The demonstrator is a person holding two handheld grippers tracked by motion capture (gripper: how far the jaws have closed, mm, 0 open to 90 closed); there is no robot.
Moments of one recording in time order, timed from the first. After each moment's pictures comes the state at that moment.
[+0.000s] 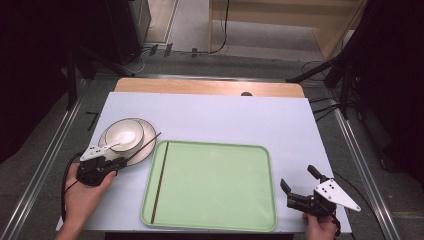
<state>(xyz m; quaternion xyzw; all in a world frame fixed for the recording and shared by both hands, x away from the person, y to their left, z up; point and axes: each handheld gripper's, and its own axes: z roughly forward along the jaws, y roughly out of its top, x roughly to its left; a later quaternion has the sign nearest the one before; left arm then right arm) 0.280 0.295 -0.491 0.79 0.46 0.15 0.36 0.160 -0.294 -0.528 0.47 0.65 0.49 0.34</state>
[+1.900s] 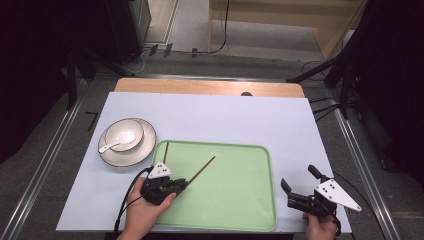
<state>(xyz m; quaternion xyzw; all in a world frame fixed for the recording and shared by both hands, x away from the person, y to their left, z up) 0.239 0.140 -0.513 0.84 0.38 0.04 0.39 0.160 -0.296 -0.528 0.47 0.65 0.49 0.34</state>
